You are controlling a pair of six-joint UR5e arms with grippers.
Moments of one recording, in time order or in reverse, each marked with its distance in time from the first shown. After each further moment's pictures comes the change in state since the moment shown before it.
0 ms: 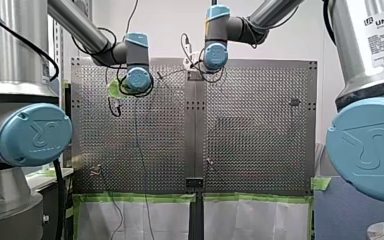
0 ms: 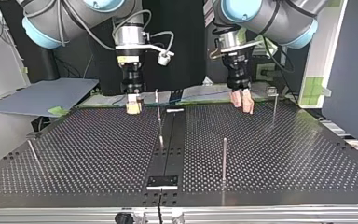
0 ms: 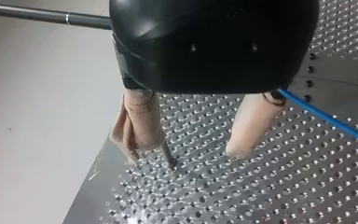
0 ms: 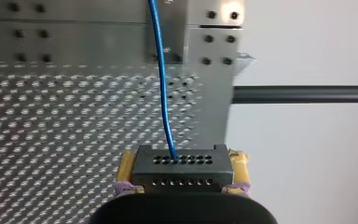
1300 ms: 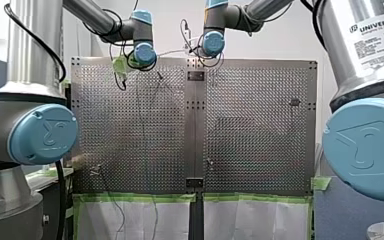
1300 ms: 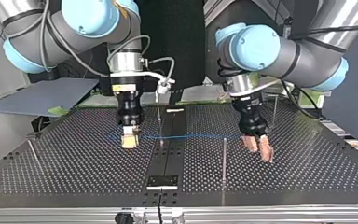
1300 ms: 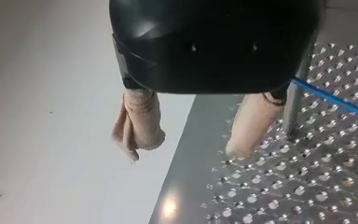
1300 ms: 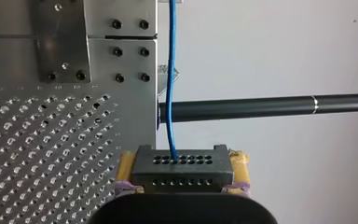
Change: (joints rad) left arm 0.092 -0.082 0.380 -0.229 0.016 -0.011; right arm -0.031 0.077 -0.247 0.069 -0.052 -0.025
